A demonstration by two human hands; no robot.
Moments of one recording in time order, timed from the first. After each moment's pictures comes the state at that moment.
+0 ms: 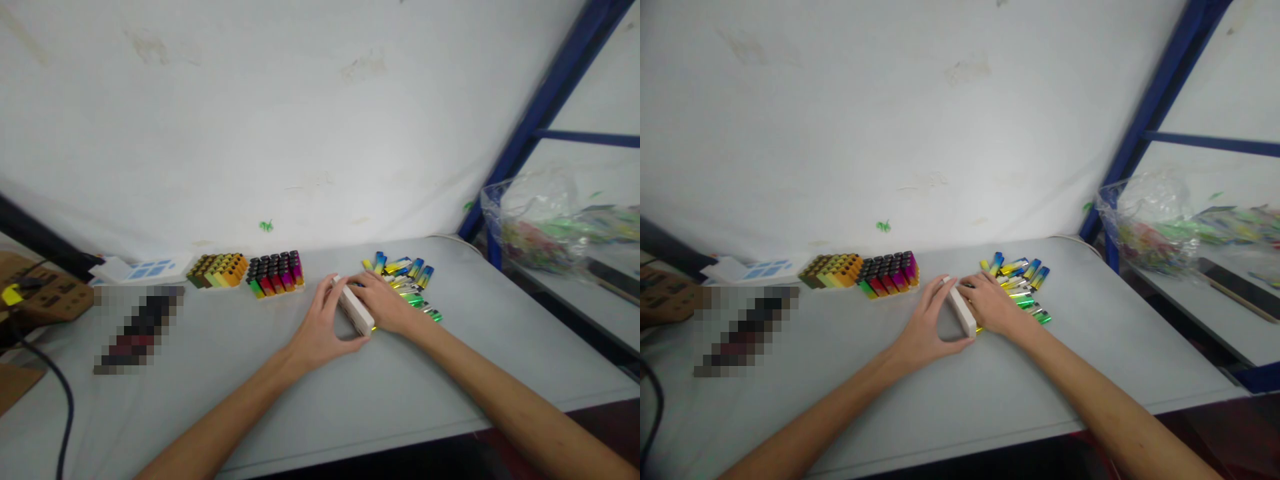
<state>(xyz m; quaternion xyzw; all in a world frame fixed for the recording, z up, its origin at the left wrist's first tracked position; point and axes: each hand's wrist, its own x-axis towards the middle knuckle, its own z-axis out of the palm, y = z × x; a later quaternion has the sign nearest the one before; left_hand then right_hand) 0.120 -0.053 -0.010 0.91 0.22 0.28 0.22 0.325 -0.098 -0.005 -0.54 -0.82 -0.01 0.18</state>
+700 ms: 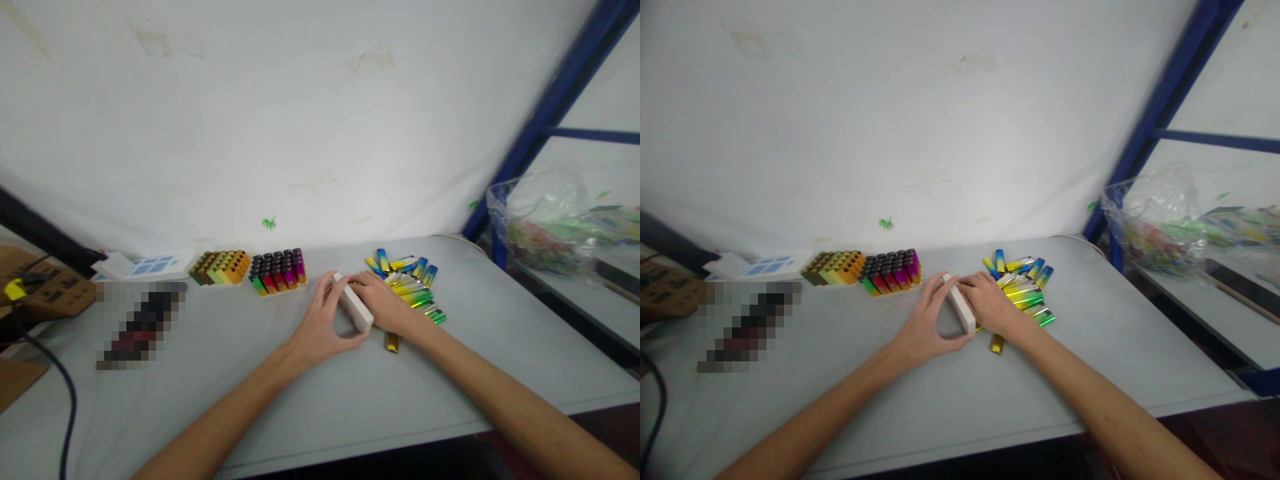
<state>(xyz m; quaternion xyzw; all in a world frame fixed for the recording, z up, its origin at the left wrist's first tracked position) 0.117 -0.050 -0.010 0.91 0.22 0.28 0.21 0.310 -0.094 0.000 -0.55 -0.80 0.02 0.21</state>
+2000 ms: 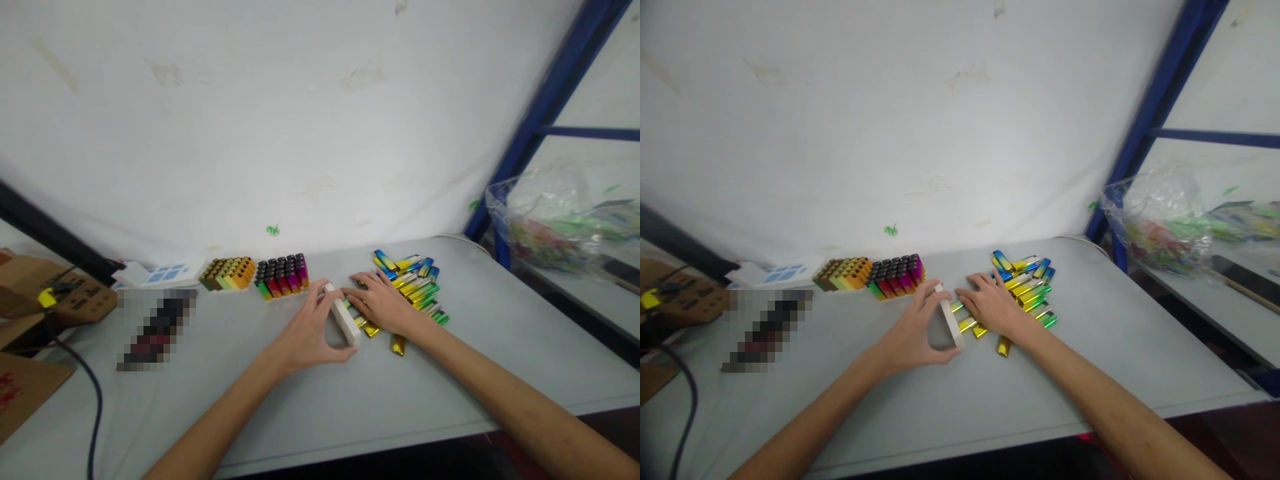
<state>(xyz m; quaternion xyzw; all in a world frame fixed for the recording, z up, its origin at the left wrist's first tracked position) 0.088 -0.042 0.007 0.94 0.20 0.22 0.18 0.311 -0.099 -0.002 -0.60 -0.78 -0.04 0.15</state>
